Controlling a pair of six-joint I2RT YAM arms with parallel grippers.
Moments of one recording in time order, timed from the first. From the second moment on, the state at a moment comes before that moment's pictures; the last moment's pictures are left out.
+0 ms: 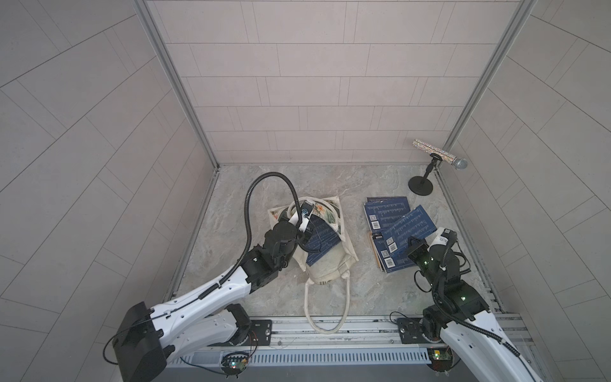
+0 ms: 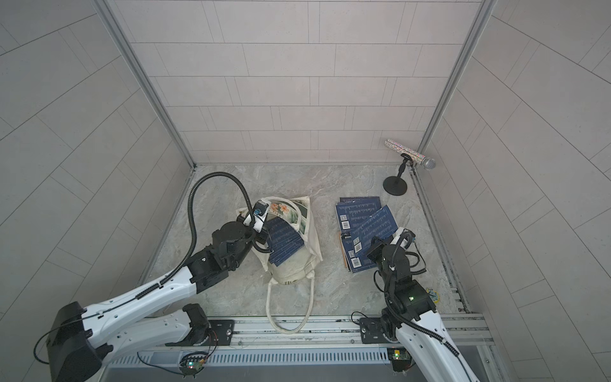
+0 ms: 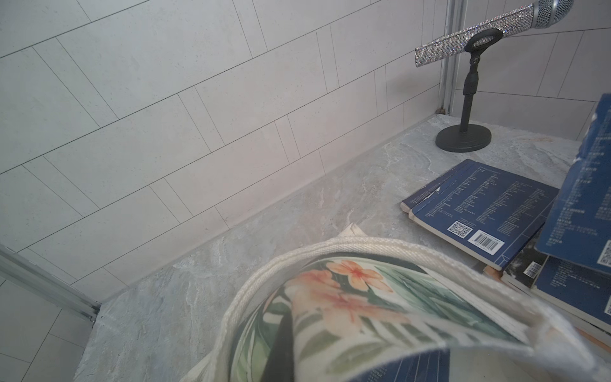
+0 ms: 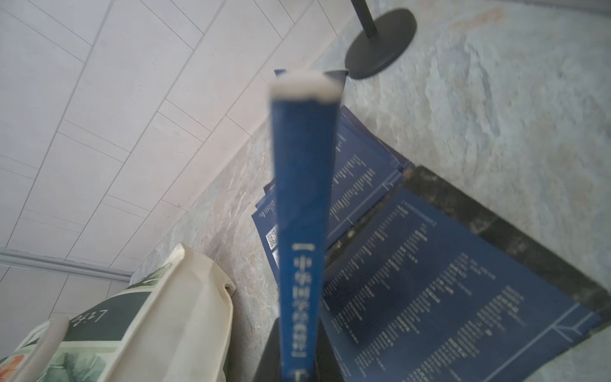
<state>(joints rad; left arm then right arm) -0.84 1.00 0.68 0.12 -0.49 0.21 0.30 0.37 0.29 -0.36 0.25 0.96</state>
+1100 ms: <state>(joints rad) -0.84 0.99 0.68 0.11 -0.47 0.20 0.29 0.20 0.14 -0.49 0.22 1.34</state>
